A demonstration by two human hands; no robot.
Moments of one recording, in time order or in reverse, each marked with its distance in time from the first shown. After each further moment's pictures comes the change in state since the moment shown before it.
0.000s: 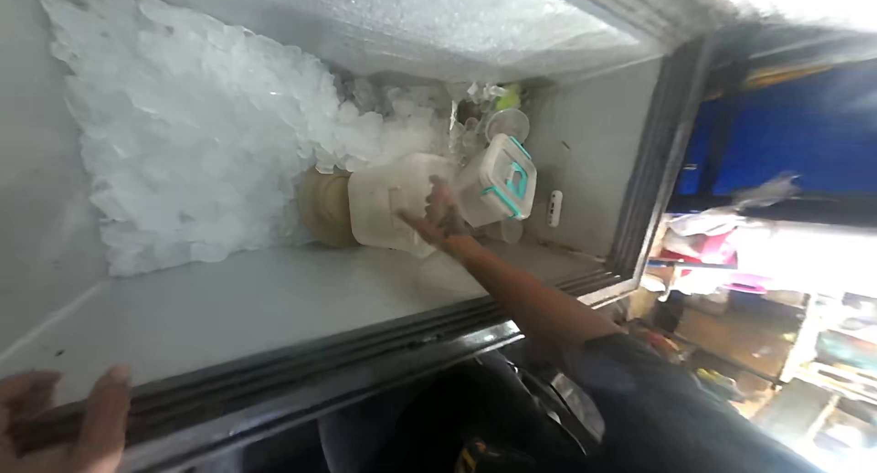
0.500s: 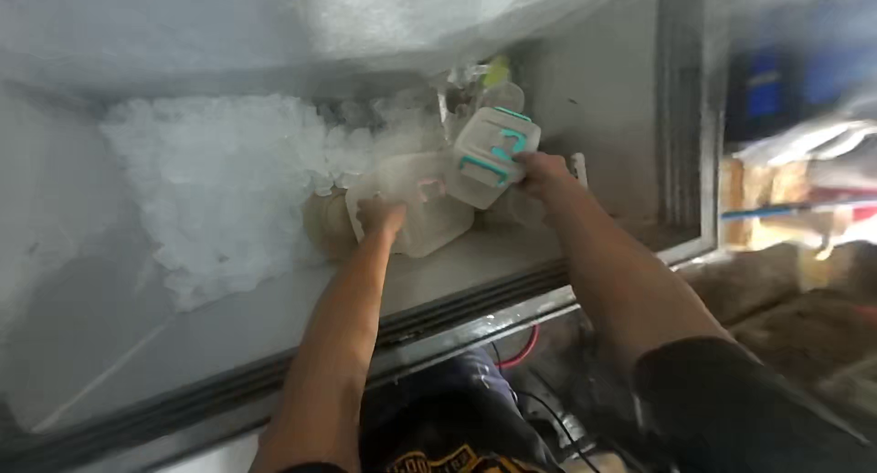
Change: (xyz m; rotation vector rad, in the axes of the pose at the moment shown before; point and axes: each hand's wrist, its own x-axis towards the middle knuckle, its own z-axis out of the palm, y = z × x) left_hand 0.103 0.357 0.244 -0.370 -0.710 -0.416; right_hand 0.089 0.174 -0.116 1.082 0.310 0.575
